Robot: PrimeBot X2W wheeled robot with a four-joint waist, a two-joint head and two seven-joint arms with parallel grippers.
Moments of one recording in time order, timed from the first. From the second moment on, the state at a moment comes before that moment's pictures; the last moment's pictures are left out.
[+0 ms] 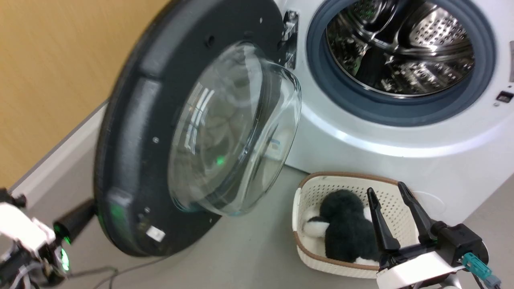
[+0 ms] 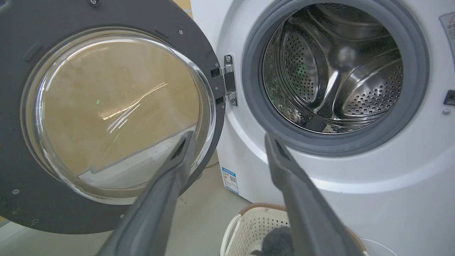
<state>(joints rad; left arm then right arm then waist) -0.27 0.25 0.43 0.26 -1.36 -0.09 0.97 -0.04 -0.06 0.11 0.10 0.17 0.13 -0.25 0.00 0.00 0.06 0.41</state>
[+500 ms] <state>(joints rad) 0.02 0.07 0.24 -0.17 -1.41 0.02 1.02 -0.02 -0.06 0.09 0.09 0.17 0.13 -0.26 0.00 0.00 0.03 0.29</state>
